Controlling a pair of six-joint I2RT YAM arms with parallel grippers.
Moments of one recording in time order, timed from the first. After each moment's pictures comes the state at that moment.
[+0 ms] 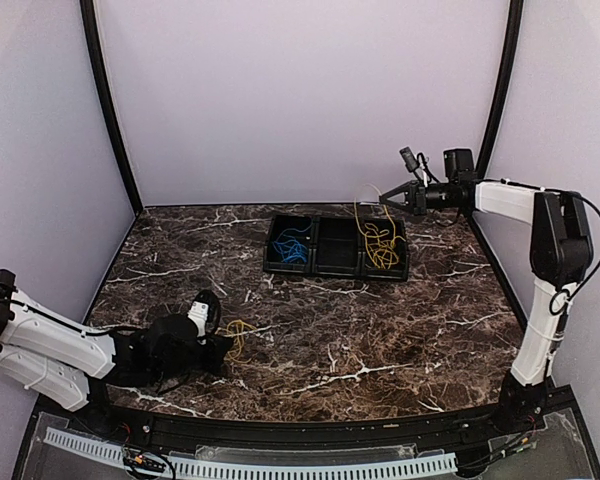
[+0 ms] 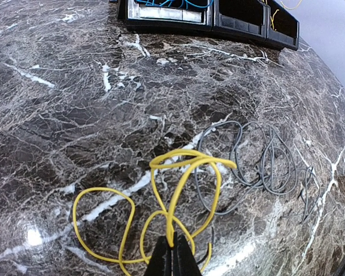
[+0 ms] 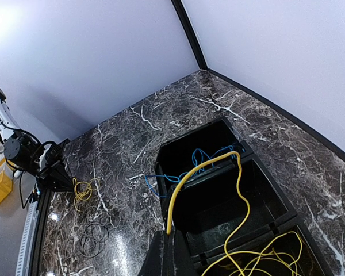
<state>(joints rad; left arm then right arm) -1.05 1.26 0.26 0.37 -0.35 -0.60 0.15 1.93 1.50 -0.17 -1.20 -0.19</state>
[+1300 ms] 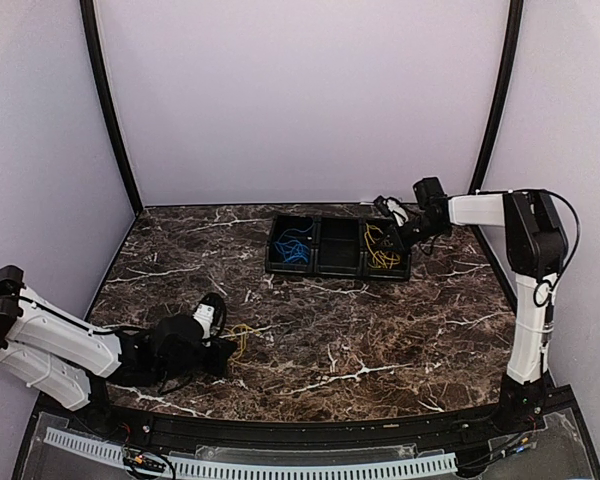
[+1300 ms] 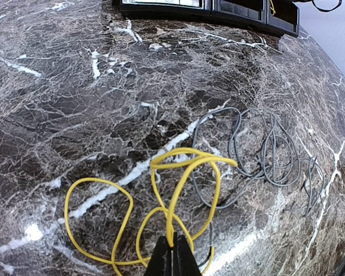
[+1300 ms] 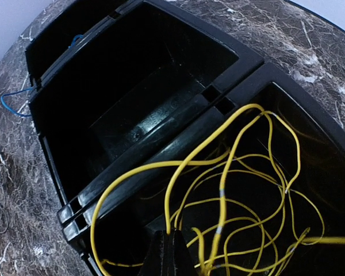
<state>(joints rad) -1.05 1.32 0.27 0.37 -0.32 -0.60 0.23 2.10 1.51 -0.40 -0.68 -0.33</state>
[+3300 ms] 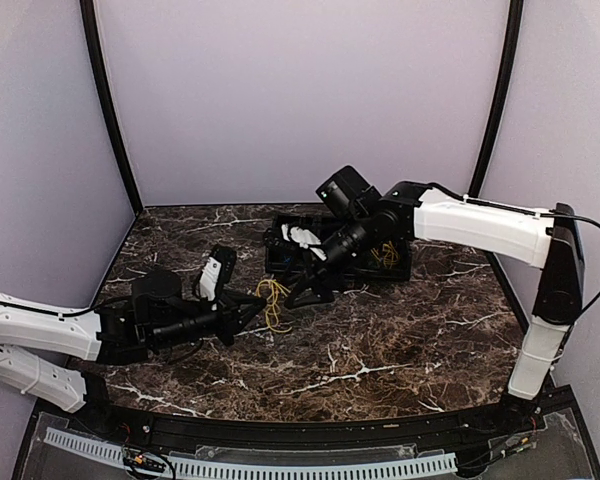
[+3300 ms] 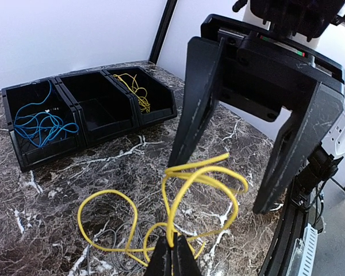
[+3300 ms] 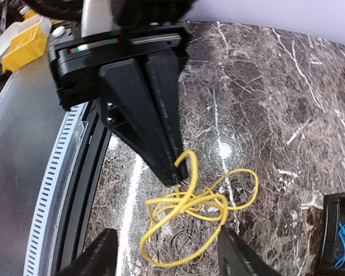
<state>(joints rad) -1.05 1.14 0.48 0.41 -0.10 -0.35 0.91 1.81 1.60 -0.72 -0.69 -0.56</state>
